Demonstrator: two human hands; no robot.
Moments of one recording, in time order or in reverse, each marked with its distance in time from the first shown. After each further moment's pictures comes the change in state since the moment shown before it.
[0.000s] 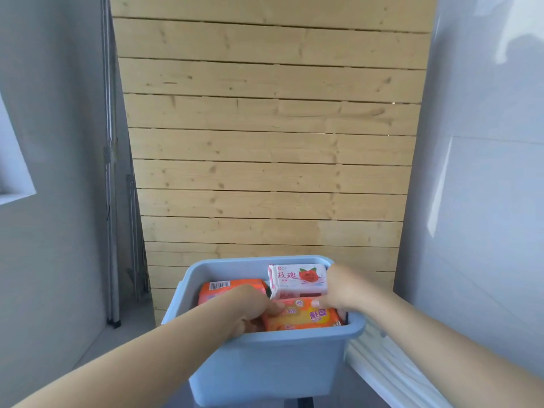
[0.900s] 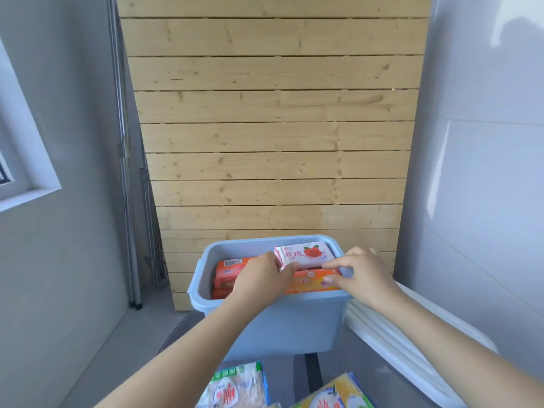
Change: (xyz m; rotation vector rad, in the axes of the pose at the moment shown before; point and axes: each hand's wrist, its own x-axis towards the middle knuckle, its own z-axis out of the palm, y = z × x) left_hand -0.041 -0.004 0.012 0.693 0.432 0.512; right_hand -0.036 0.025 0.033 0.436 0.450 -0.165
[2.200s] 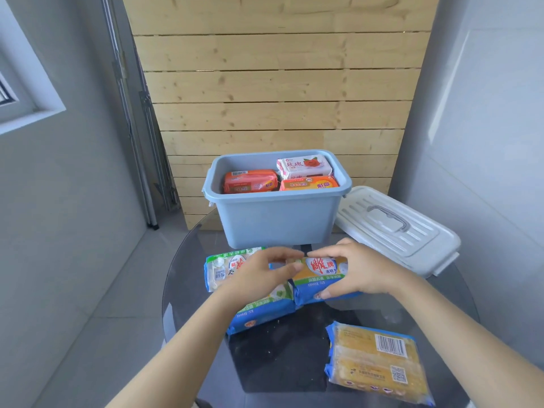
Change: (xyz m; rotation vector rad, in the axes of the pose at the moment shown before) left_hand -0.156 -0.054 0.036 -0.448 -0.358 0.067; right_hand -0.136 0.015 0.030 0.139 -0.557 -0.118
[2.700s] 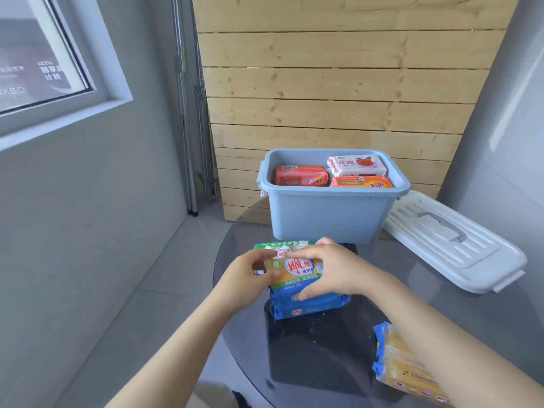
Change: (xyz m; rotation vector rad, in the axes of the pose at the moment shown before) left_hand -0.060 -0.048 -0.053 -0.027 0.307 -0.198; right_hand 0.048 -0.082 0.057 -0.027 -0.075 -0.131
